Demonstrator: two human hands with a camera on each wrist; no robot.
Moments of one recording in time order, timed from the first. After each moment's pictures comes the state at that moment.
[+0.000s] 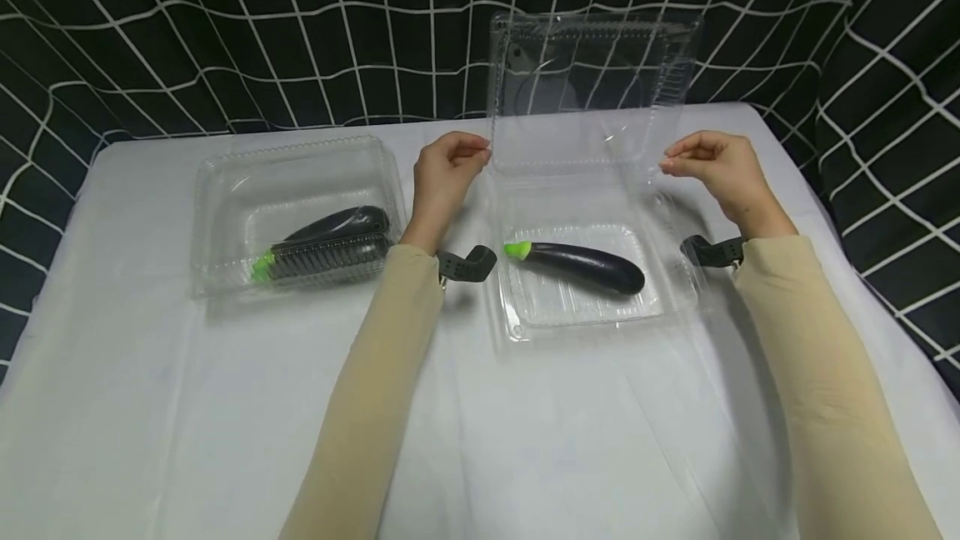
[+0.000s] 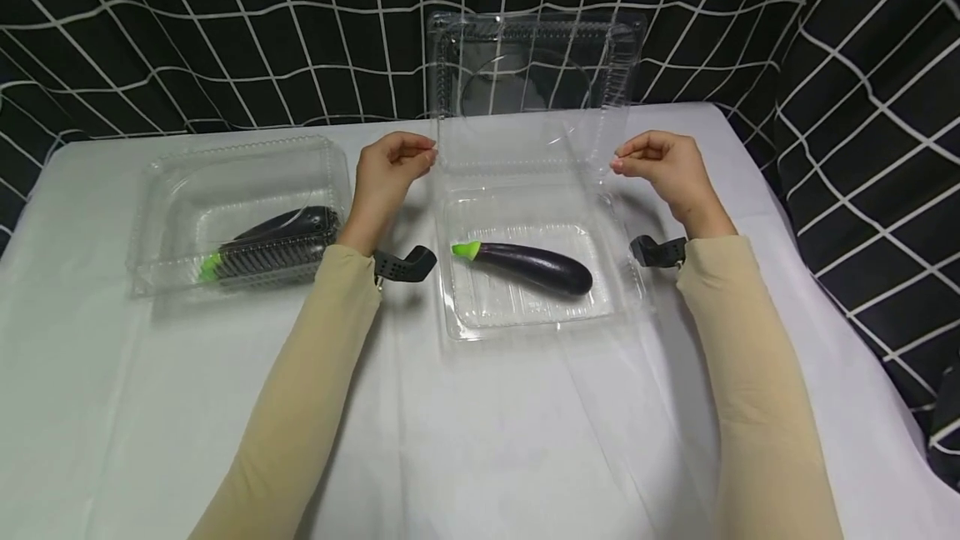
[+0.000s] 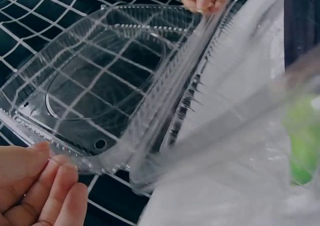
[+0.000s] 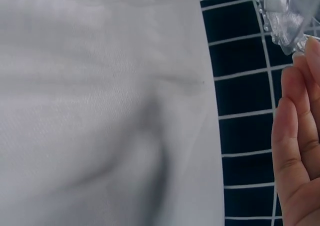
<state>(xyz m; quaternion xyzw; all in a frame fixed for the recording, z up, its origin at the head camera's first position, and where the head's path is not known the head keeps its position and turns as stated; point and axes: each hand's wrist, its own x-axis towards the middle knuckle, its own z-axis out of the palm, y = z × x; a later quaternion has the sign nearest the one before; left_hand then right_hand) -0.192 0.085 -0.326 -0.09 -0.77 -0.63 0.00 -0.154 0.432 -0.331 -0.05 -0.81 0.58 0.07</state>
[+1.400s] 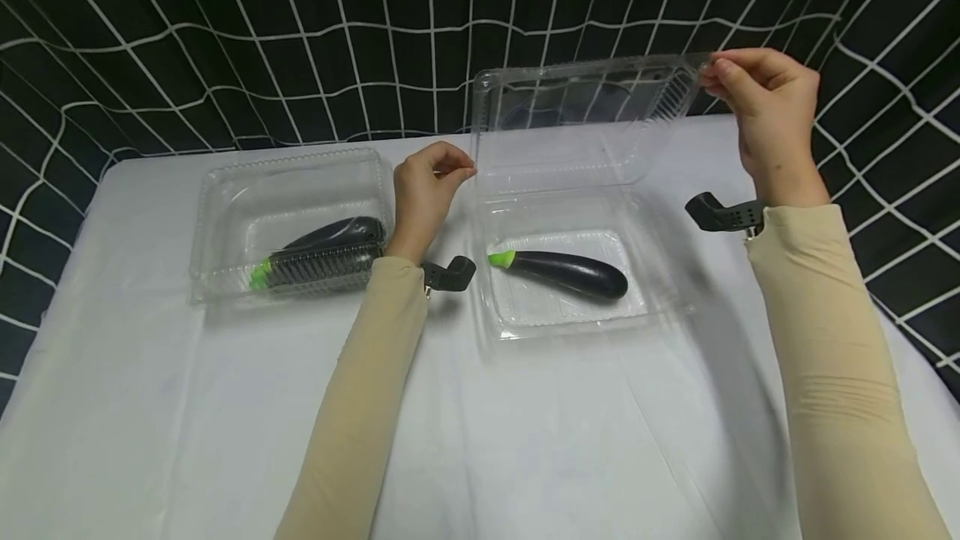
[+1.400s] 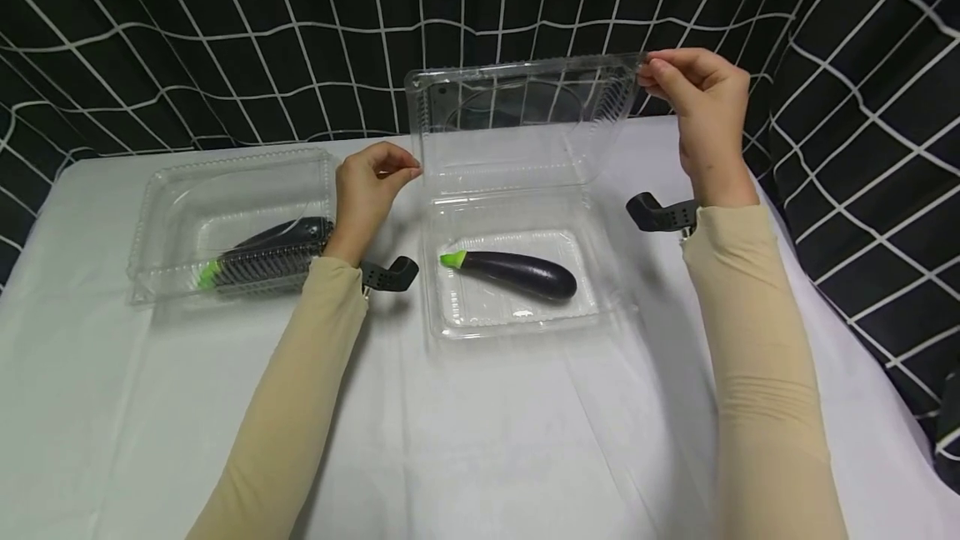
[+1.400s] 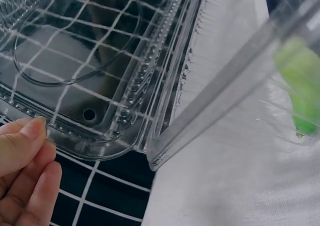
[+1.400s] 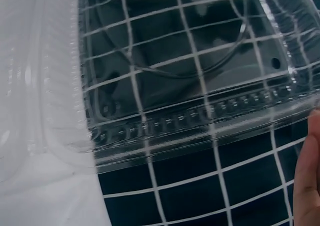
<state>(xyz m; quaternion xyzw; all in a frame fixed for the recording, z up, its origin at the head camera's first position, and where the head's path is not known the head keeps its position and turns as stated) -0.196 0.067 -0.324 -0.14 -0.81 -0.56 0.10 -0.165 0.404 -0.246 0.03 -0.65 0.71 0.28</state>
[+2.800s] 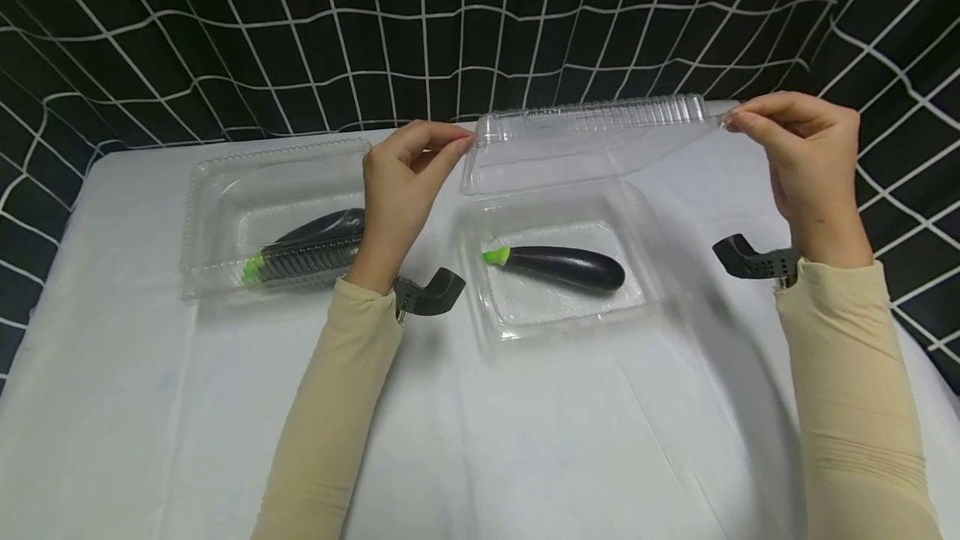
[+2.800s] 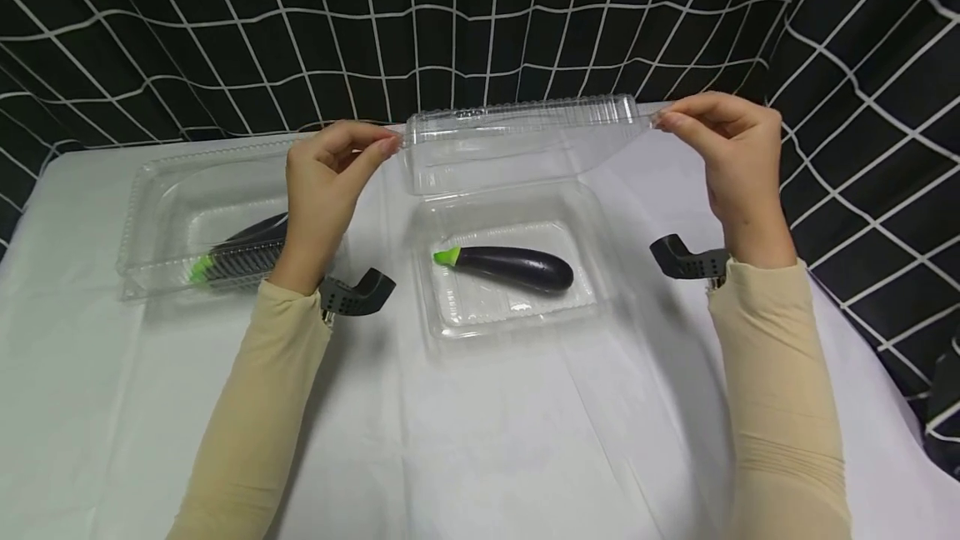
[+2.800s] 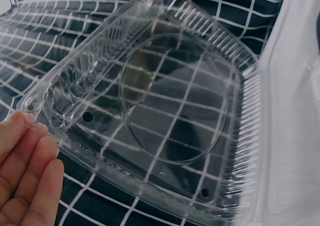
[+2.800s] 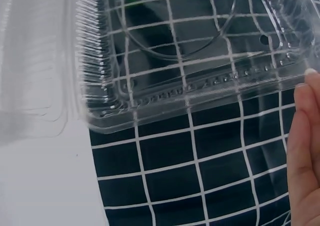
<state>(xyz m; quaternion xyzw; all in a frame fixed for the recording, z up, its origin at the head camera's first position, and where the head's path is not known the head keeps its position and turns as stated) -0.147 0.048 -0.270 -0.24 -0.69 -0.66 0.16 -0.100 0.400 -0.252 0.12 -0.68 0.65 0.31</state>
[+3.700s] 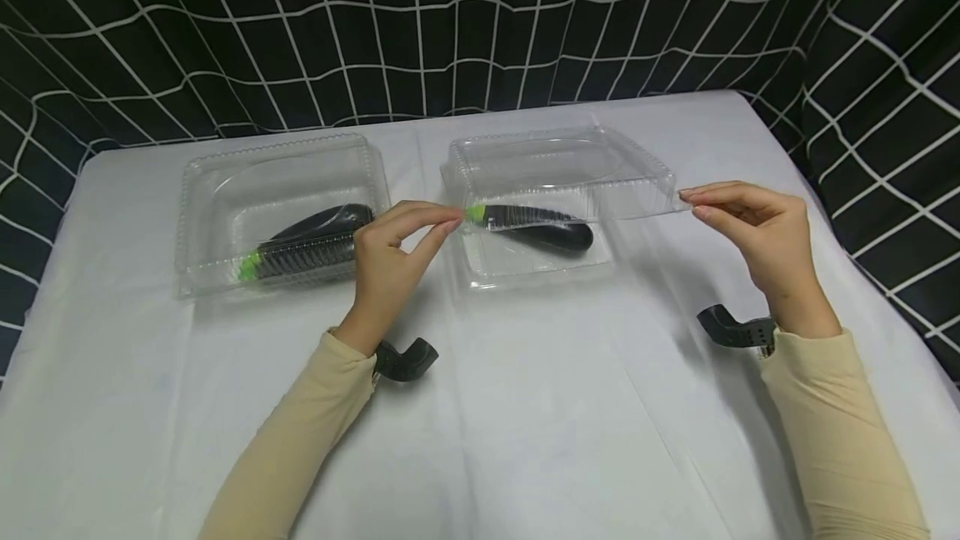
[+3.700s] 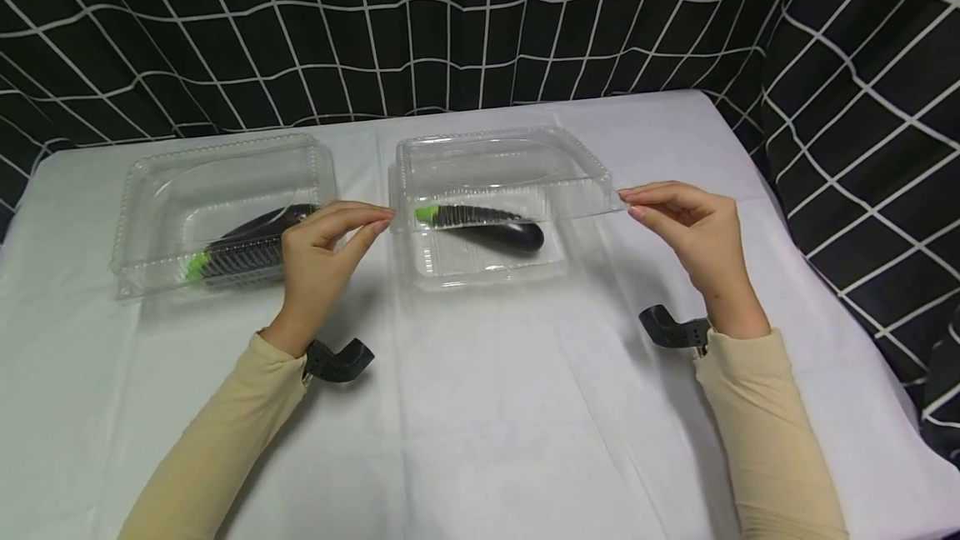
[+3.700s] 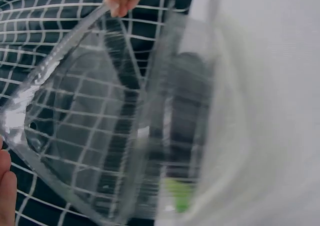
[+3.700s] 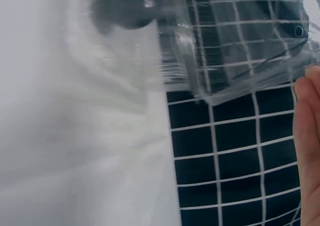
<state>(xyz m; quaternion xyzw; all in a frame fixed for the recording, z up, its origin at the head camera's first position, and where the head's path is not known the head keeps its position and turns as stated) -0.110 0.027 -0.327 -0.32 -0.69 -0.61 0.21 -0.044 0.393 -0.310 0.08 -0.73 0.65 0.20</state>
